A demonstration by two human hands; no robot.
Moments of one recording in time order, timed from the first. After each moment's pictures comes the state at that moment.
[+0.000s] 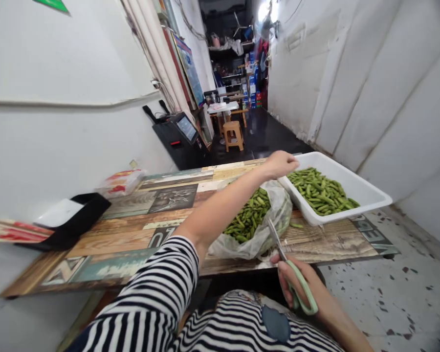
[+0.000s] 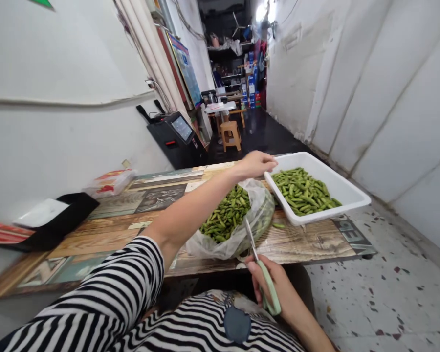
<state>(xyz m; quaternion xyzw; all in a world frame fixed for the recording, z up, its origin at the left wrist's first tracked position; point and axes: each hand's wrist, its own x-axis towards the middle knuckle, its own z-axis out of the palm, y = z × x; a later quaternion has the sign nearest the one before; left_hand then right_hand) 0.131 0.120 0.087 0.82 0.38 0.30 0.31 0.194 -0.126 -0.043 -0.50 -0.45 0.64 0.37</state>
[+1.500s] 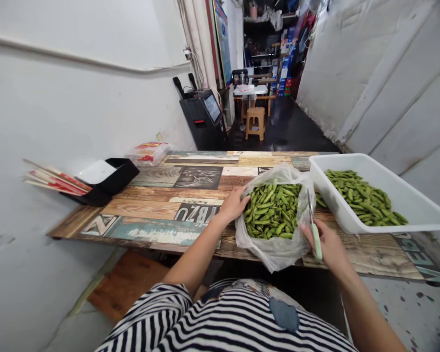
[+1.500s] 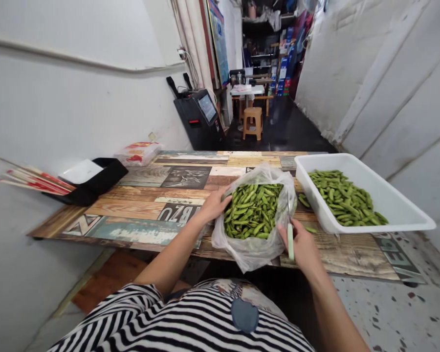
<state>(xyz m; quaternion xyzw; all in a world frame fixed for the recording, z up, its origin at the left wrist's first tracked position) -0.082 0.041 -0.047 0.70 0.62 0.30 0.19 0.198 -0.041 -0.051 -0.67 -0.59 0.31 0.35</state>
